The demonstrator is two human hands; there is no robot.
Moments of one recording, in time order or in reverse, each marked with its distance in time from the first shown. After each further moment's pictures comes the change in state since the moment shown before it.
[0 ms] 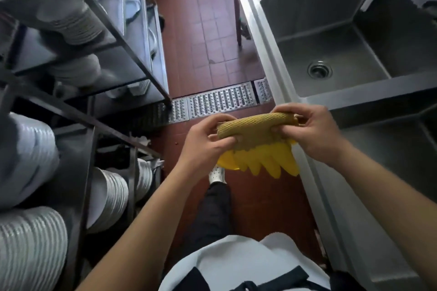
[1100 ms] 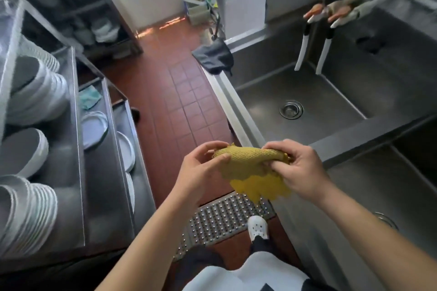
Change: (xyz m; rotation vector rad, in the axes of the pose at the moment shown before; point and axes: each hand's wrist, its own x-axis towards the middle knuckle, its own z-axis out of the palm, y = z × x) left_hand 0.712 0.092 -0.130 -0.150 -0.085 -0.243; right_hand 0.663 -0.011 -0.082 -0.018 0.280 0.013
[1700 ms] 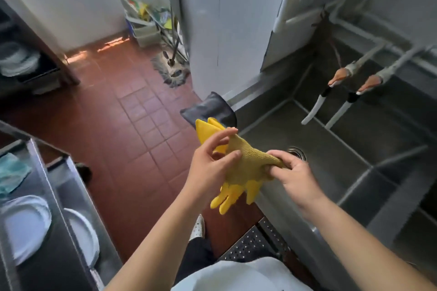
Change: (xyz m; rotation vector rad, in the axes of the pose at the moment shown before) left_hand 0.331 0.115 -0.089 -0.048 -0.336 0.103; right_hand 0.295 -0.019 0.101 0.253 0.414 0.341
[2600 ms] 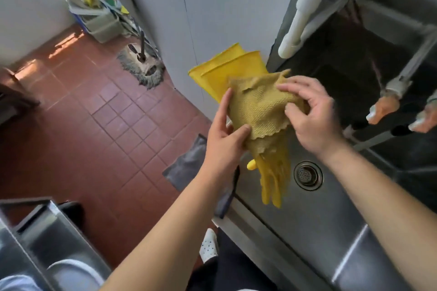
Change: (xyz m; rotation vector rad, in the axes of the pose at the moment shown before) left_hand 0.287 0.014 0.040 -0.169 -0.153 -0.153; right_hand 0.286 -0.082 -0.021 -0.430 0.240 -0.411
